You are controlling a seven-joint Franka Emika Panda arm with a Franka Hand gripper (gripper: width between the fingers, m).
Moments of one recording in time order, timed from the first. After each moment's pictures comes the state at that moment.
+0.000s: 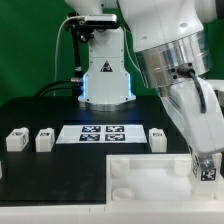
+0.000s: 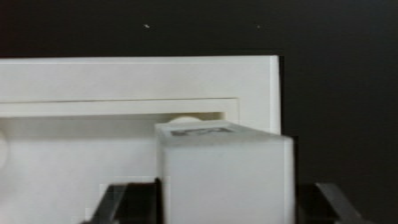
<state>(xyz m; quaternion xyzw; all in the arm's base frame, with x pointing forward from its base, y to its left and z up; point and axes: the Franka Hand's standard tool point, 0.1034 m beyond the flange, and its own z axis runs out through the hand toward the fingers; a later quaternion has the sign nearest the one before) 0.632 0.107 0.081 -0.70 0.69 0.07 0.14</state>
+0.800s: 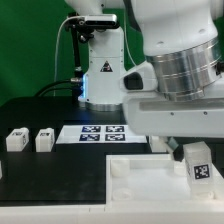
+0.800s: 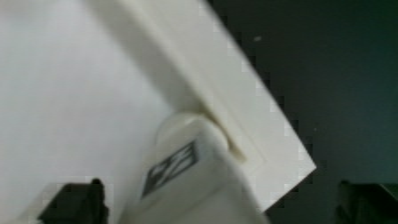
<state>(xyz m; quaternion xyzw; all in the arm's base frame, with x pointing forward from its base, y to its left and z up) 0.627 0.106 0.076 -0.96 0.23 0.05 0.13</state>
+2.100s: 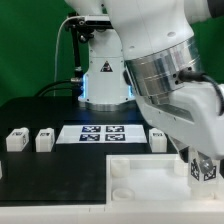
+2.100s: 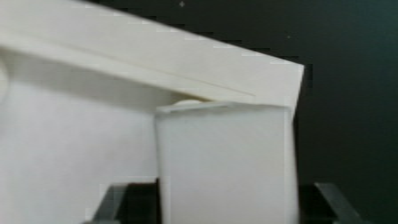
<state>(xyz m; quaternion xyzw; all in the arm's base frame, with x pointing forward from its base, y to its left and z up) 0.632 0.101 0.077 -0.75 0.64 0.10 0.15</state>
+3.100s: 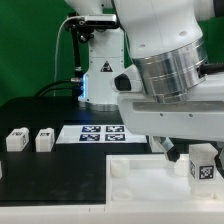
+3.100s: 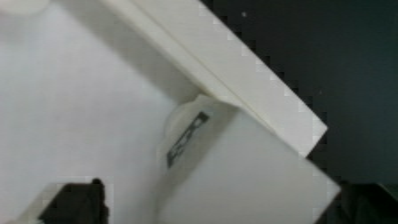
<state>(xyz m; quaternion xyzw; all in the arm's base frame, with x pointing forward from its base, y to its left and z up) 0.626 0.103 0.076 -0.94 0.30 0.05 0.13</state>
